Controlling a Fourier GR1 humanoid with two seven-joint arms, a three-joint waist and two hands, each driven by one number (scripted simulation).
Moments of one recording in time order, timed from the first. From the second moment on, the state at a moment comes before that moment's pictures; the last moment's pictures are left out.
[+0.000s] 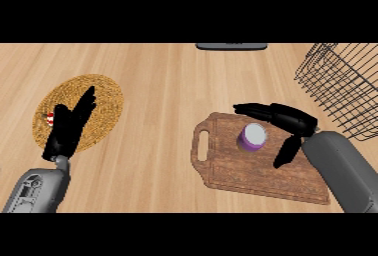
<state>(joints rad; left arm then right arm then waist) -0.23 0.28 -0.01 -1.34 -0.04 0.04 0.21 -0.56 -0.41 0.33 -0.90 0.56 0.36 -0.77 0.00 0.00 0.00</state>
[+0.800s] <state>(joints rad) -0.21 0.24 0.02 -1.40 -0.07 0.01 0.25 -0.57 -0.30 0.30 -0.79 0.70 0.25 -0.85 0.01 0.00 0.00</state>
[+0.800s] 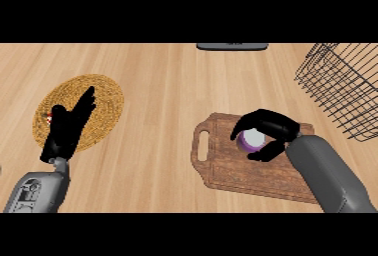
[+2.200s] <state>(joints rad) -0.20 0.25 0.07 -1.37 -0.08 0.01 0.22 -0.35 -0.25 0.23 -1.38 0.84 0.20 -0.11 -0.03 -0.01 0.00</state>
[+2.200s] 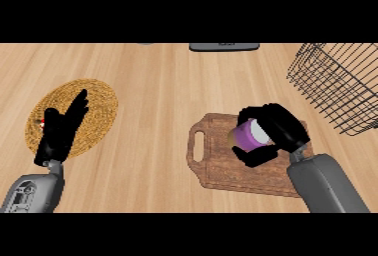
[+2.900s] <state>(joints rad) -0.19 0.23 0.06 -1.38 -0.10 0.01 0.22 -0.52 -0.21 -0.13 -2.00 0.36 0.52 0.47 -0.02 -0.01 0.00</state>
